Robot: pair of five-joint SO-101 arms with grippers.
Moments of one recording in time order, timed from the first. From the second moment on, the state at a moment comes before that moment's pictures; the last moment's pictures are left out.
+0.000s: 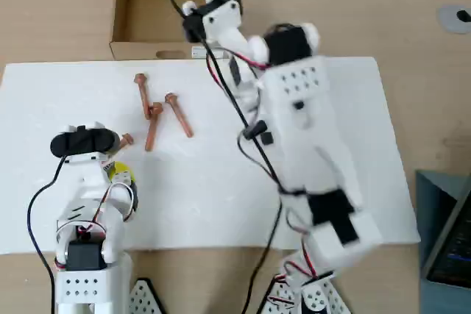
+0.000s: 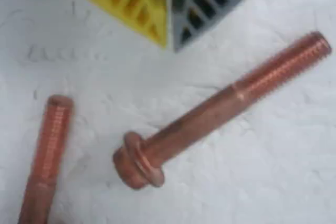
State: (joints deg) left arm -5.5 -104.3 96.2 54.9 -3.8; right arm -22.6 4.1 -23.3 101.2 9.1
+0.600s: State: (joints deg) left arm -6.2 -104.3 85.1 64.0 -3.8; right arm -3.9 -40.7 13.5 95.2 -5.3
